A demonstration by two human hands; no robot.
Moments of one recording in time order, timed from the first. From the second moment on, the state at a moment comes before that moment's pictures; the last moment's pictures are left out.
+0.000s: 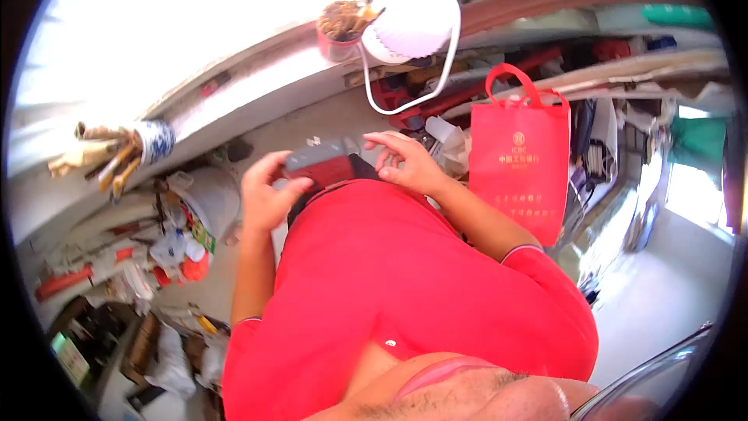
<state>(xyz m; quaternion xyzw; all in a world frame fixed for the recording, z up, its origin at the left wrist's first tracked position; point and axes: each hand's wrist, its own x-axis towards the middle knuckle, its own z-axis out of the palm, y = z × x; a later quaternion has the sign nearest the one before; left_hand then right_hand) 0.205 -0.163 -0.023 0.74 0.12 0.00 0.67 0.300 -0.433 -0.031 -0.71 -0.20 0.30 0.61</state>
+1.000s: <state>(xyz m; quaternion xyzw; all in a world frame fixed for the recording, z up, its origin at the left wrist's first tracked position) 0.214 -0.218 -0.032 0.67 0.23 -0.17 0.68 0.603 -0.611 -0.084 -0.38 0.37 -0.36 0.77</state>
